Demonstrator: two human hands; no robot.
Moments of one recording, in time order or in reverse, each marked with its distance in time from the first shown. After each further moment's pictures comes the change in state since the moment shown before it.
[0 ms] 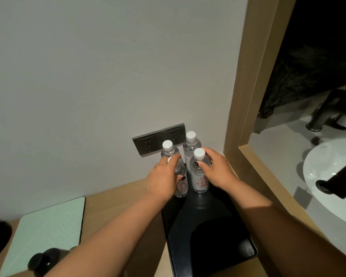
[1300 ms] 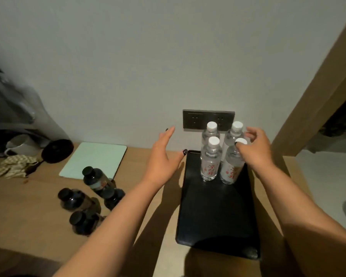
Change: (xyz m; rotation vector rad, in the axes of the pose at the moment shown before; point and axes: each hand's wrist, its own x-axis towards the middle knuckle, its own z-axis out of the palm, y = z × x) left_hand -0.101 -0.006 -0.047 -0.624 0.424 -0.386; right_hand 0.004 -0.048 -0.017 0.057 0.044 0.148
